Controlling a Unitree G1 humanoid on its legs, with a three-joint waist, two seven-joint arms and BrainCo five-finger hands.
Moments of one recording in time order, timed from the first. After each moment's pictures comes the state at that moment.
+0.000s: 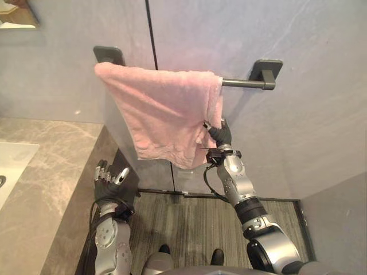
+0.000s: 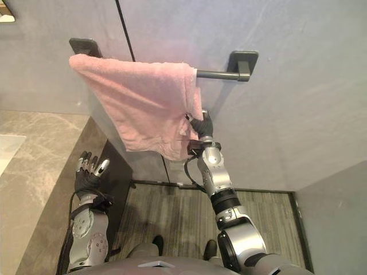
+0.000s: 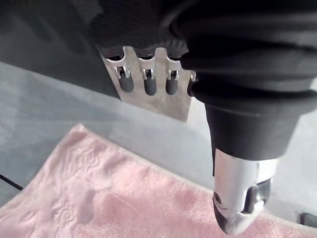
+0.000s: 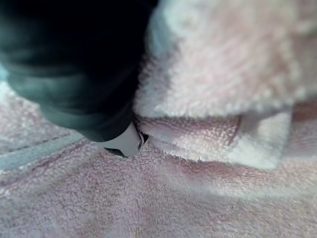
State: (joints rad) left arm 0.19 0.00 0.16 -0.02 -0.40 -0.23 0.19; right arm -0.50 0.06 0.09 0.50 0.28 -0.19 -0.12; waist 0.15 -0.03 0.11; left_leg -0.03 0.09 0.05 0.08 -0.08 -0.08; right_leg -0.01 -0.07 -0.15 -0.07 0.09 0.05
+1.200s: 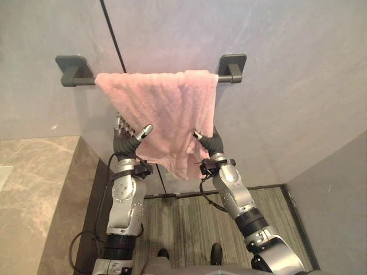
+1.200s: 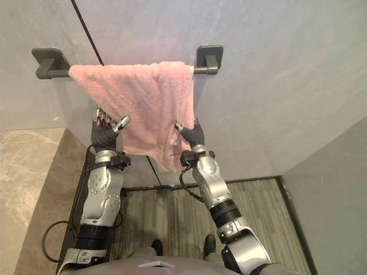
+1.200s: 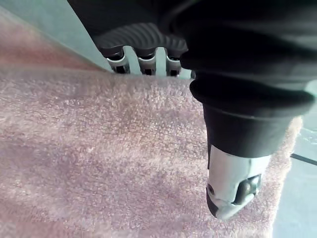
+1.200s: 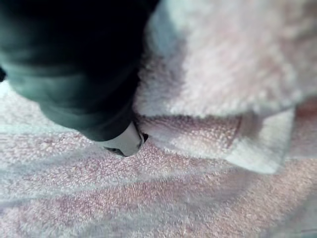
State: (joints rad) left arm -0.12 0.09 -0.01 -0.05 -0.32 -0.24 0.25; right arm -0.40 0.04 0.29 0.38 0.33 -0.19 -0.07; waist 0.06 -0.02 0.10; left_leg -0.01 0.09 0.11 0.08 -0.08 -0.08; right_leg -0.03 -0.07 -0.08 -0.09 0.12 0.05
